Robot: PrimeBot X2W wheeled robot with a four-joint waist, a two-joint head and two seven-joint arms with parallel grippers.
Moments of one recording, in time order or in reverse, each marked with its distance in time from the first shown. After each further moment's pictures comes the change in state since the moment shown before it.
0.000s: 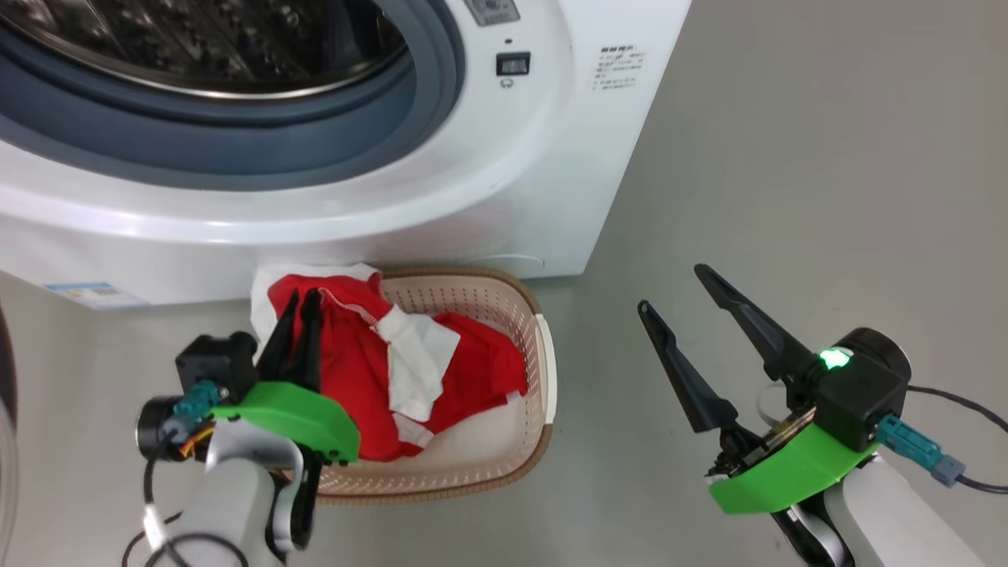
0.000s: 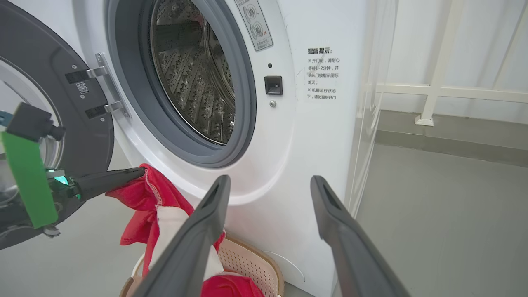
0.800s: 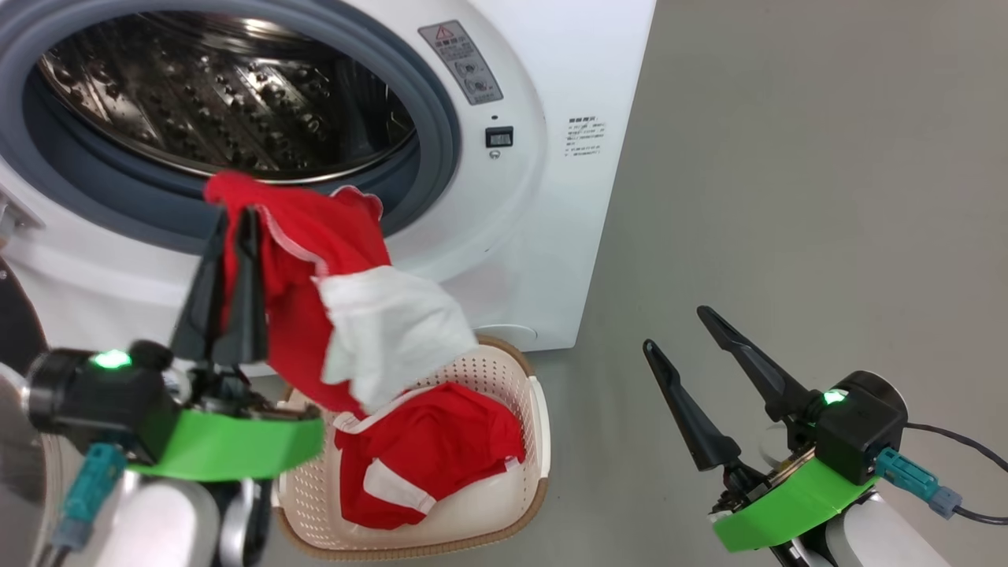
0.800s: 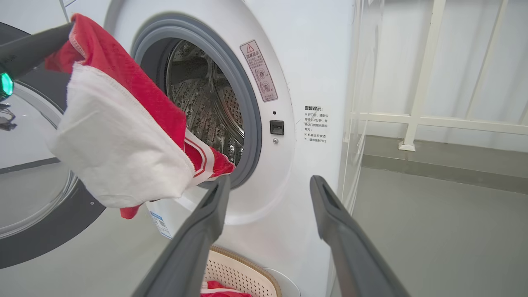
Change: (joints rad) left arm 0.091 0.109 0.055 -0.536 0.112 0.041 -0.022; right arm 0.079 0.006 -0.007 0.001 0.020 0.000 0.000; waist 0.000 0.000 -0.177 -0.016
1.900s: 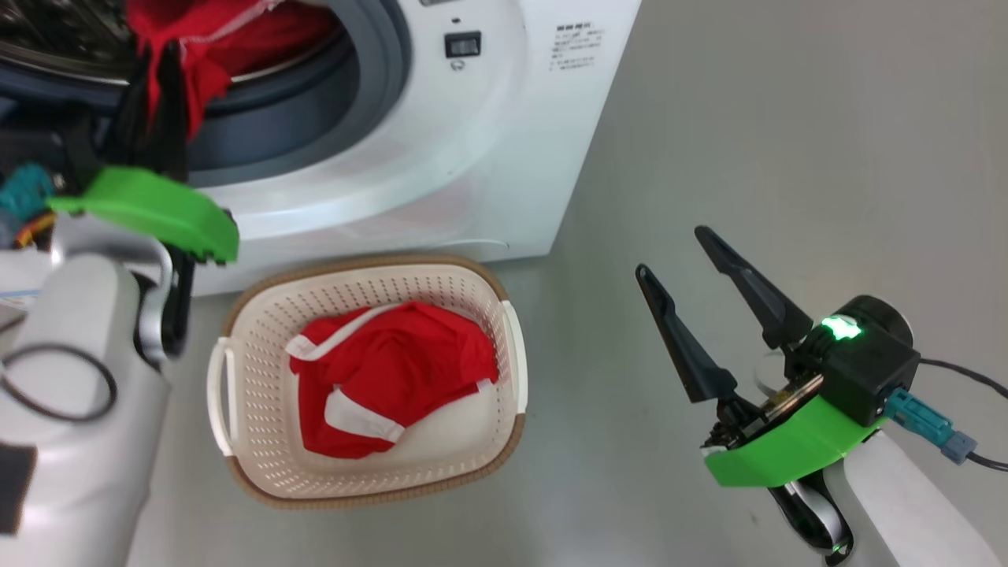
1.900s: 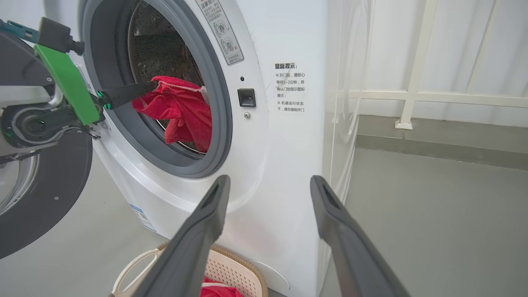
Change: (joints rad) left arm -0.555 0.057 -0.098 0.725 -0.156 -0.106 -0.031; right arm -0.145 0.006 0.003 -0.014 0.000 0.000 0.000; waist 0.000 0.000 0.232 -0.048
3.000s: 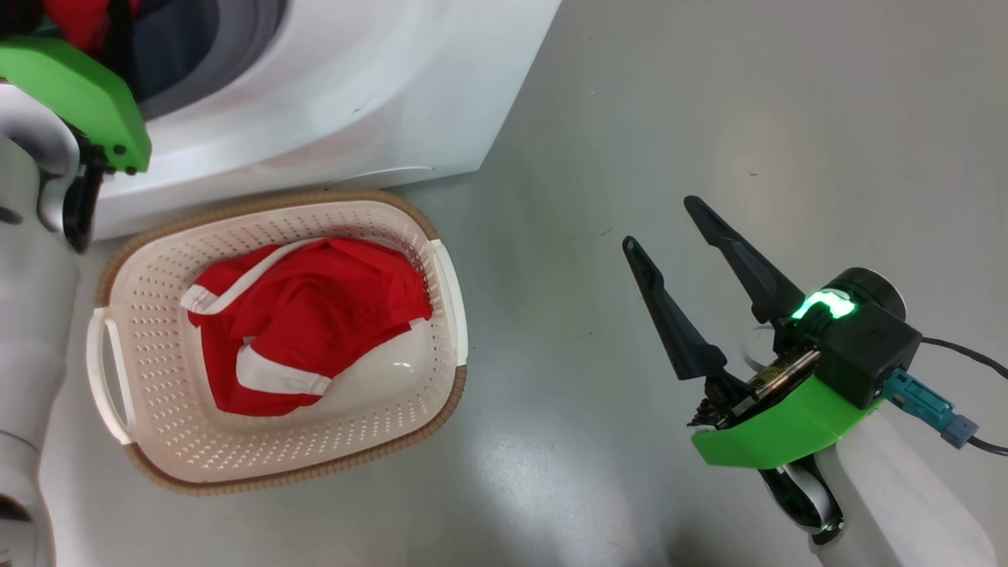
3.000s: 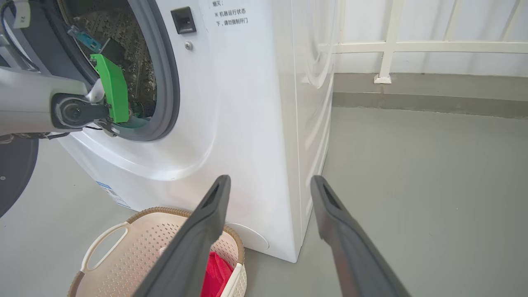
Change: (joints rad) left arm -0.380 0.028 -0.174 0.518 -0.067 -0.089 0.115; right arm -0.044 0.026 0.003 -0.016 -0.004 0.000 0.000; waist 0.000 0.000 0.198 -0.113
